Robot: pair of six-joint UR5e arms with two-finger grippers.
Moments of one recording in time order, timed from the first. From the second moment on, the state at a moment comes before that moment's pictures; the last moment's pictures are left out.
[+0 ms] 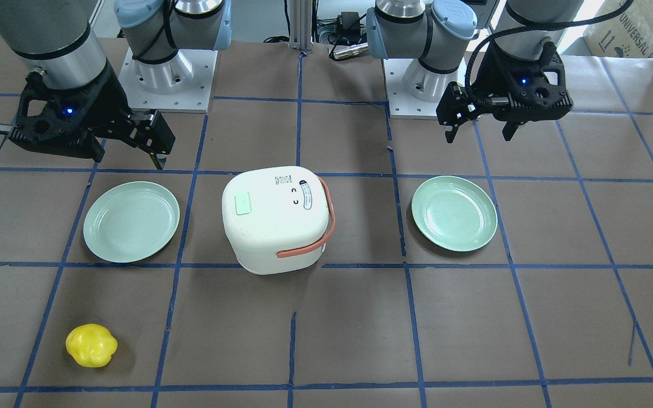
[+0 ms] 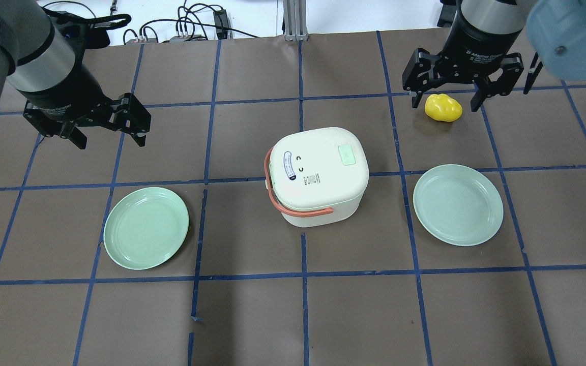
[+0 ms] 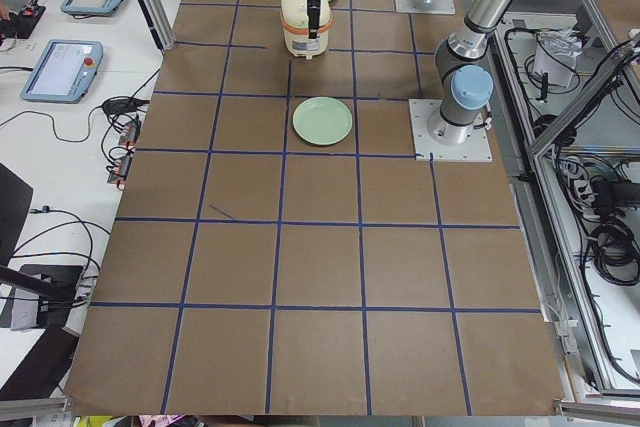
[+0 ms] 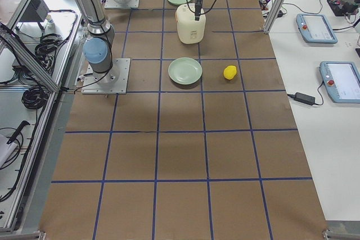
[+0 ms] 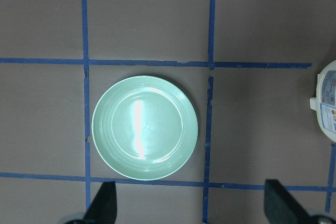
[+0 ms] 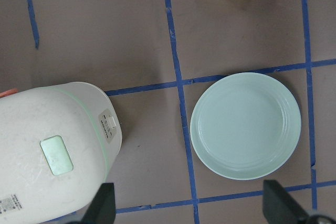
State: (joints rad) left arm -1.51 -1.48 -1.67 -1.53 1.62 0.03; right arm 1.57 -1.52 1.53 -1.59 -1.56 0.13
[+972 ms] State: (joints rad) left arm -1.51 -1.48 -1.67 -1.53 1.62 0.03; right arm 1.57 -1.52 1.53 -1.61 -1.56 0.13
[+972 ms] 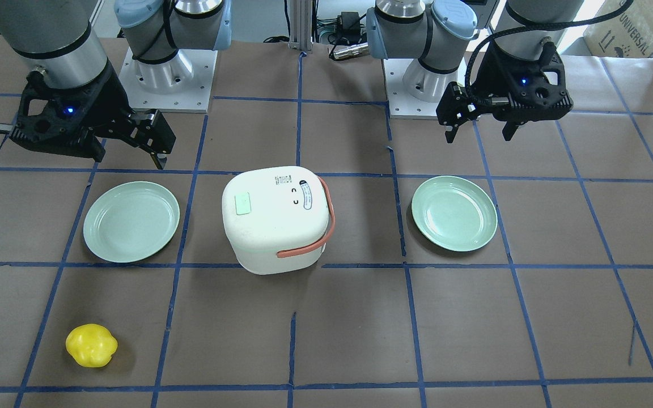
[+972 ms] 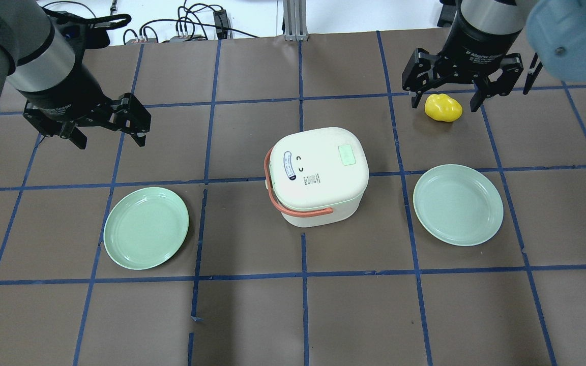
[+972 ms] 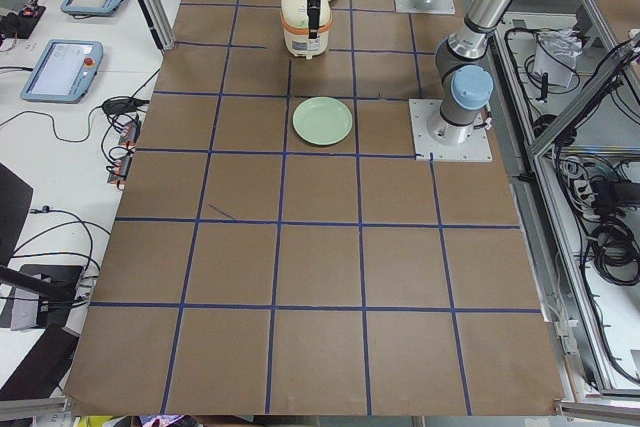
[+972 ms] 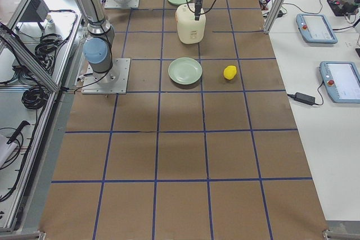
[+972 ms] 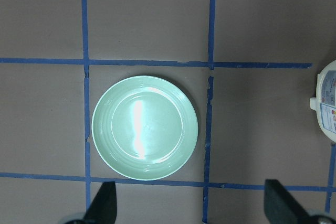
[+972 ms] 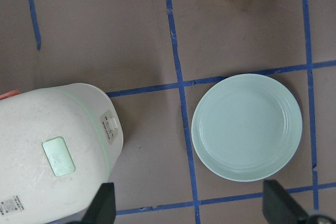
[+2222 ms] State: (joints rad) left arm -1.51 -1.48 -1.67 -1.53 1.62 0.03; right arm 1.64 -1.48 1.70 -1.77 -1.15 0.05
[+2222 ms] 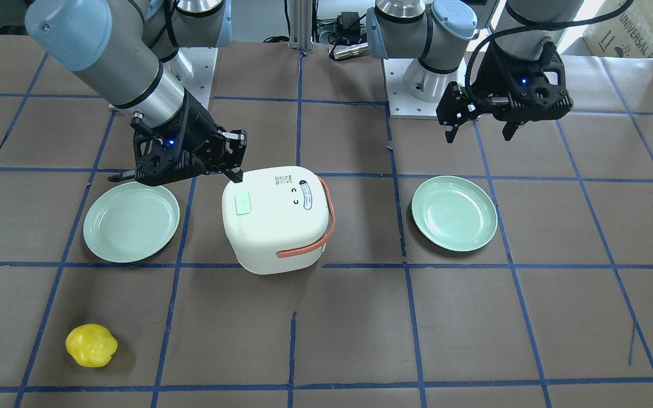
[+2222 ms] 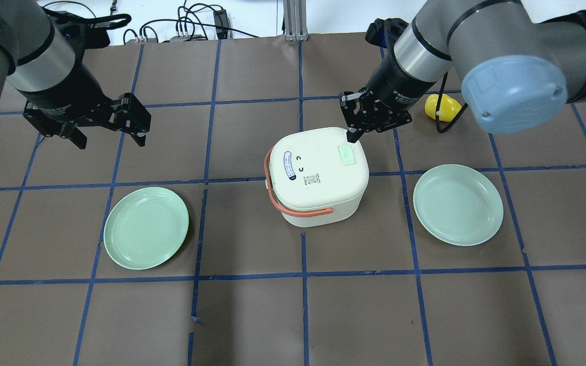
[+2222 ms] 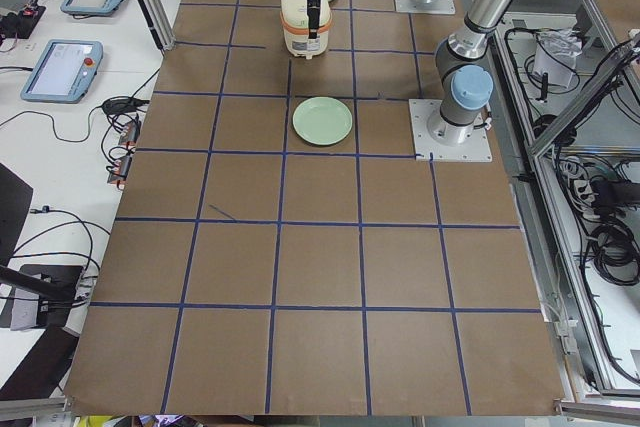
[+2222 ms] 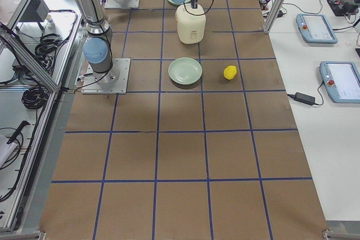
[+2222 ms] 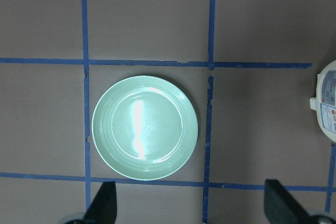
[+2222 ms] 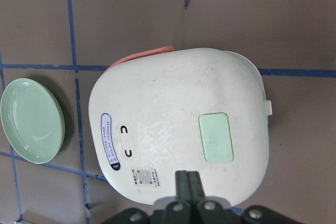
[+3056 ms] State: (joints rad) left arm -1.51 -1.48 -1.67 -1.53 1.62 0.03; right arm 1.62 -1.45 1.72 -1.81 -1.09 -0.01
